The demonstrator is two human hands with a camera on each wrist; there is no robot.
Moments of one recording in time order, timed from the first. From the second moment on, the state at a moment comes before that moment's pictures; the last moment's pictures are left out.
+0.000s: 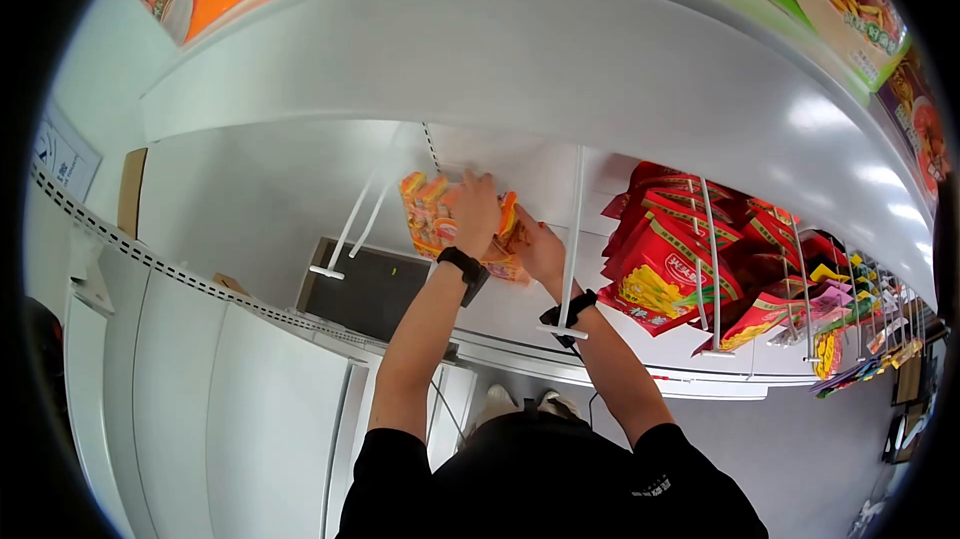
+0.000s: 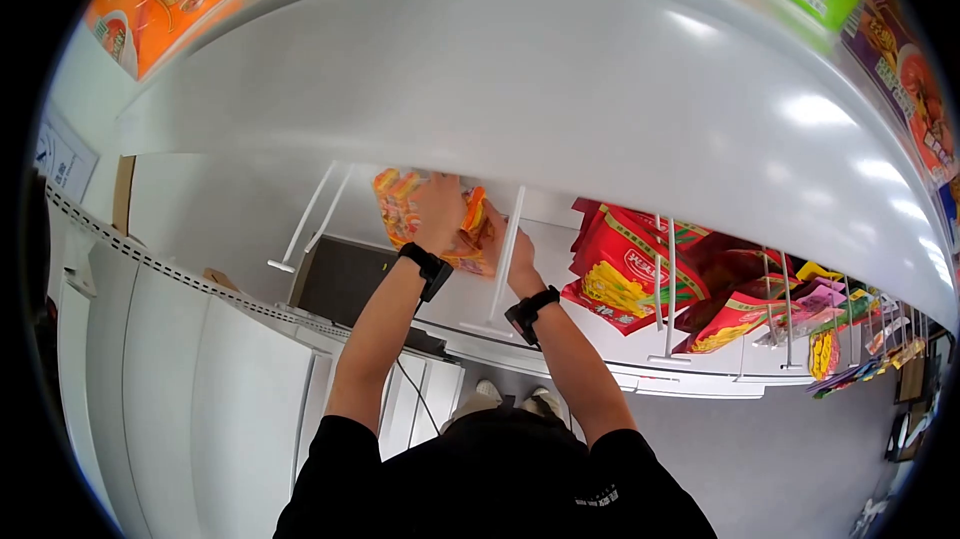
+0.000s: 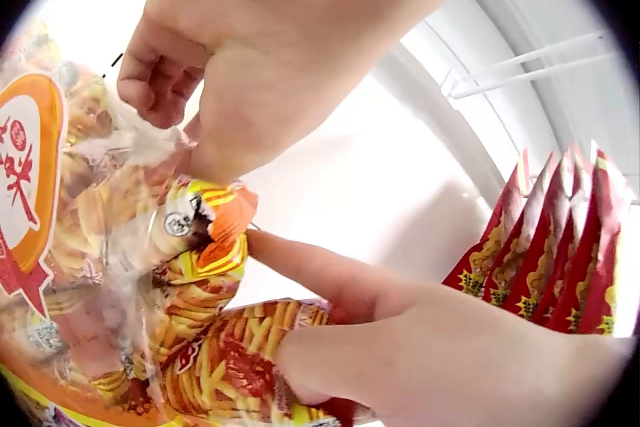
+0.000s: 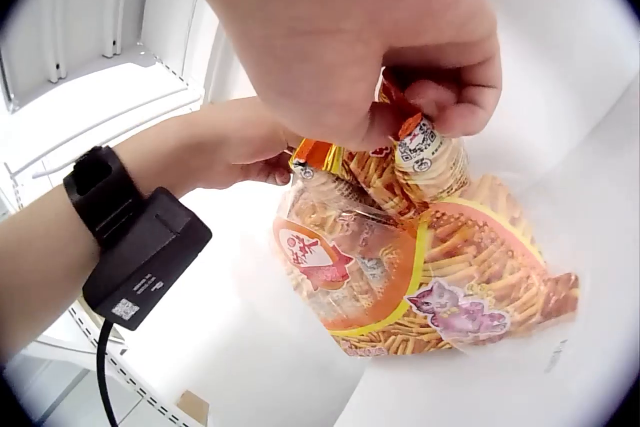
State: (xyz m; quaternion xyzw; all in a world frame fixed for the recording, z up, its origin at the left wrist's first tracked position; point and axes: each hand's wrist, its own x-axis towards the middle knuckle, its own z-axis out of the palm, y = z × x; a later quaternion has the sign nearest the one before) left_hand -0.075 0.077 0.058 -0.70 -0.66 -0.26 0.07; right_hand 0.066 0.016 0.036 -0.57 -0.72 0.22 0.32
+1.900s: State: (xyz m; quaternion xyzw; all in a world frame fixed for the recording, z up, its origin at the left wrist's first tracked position) left_hand -0.086 0.058 0.074 -0.76 -0.56 -0.29 -0.15; right_hand 0.070 0.020 0.053 -0.46 -0.60 0.46 0.46
